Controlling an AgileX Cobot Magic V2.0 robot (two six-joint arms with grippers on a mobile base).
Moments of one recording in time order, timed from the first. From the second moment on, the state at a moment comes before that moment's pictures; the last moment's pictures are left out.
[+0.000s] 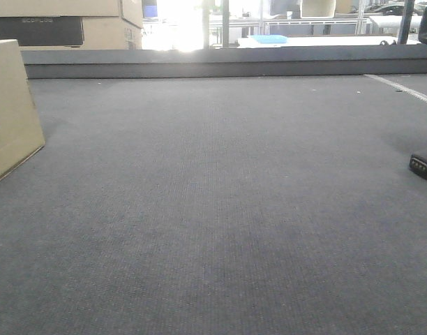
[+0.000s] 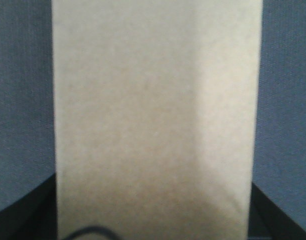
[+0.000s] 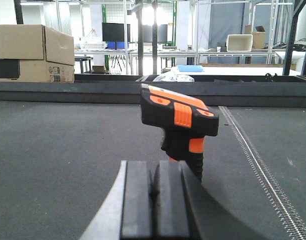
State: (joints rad) left arm 0.01 1.53 -1.25 0.00 1.08 0.00; right arm 0.00 0.00 0.00 0.15 -0.02 -0.08
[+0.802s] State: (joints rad) left arm -0.38 1.46 -1.25 -0.32 0.83 -0.34; right arm 0.00 0.00 0.00 0.15 -0.02 -0.08
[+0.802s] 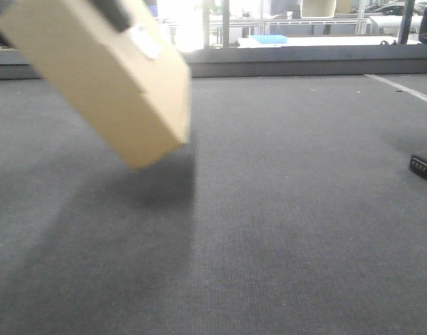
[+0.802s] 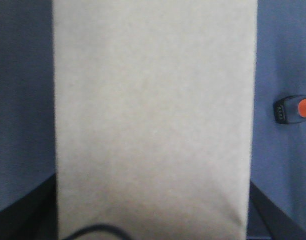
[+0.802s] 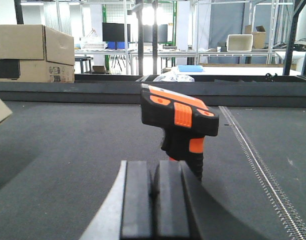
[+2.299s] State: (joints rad) left arm -0.54 1.58 -1.25 -0.25 0.76 -0.50; right arm 0.00 0.48 -0.39 0.15 0.14 -0.08
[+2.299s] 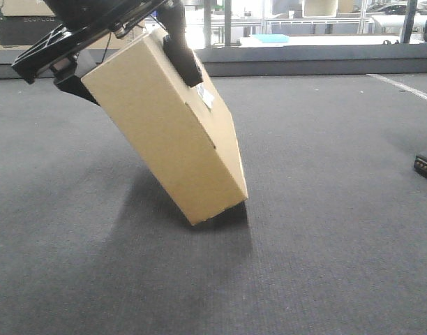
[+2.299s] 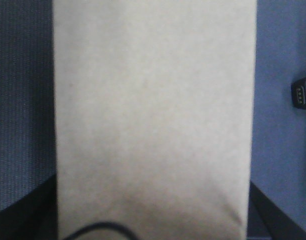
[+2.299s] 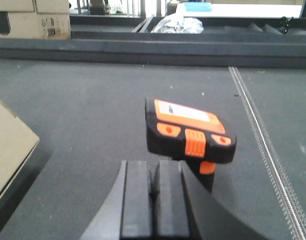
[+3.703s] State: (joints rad) left arm -0.54 1.58 -1.25 -0.22 0.75 -0.50; right arm 0.00 1.34 -0.09 0.15 -1.12 0.14
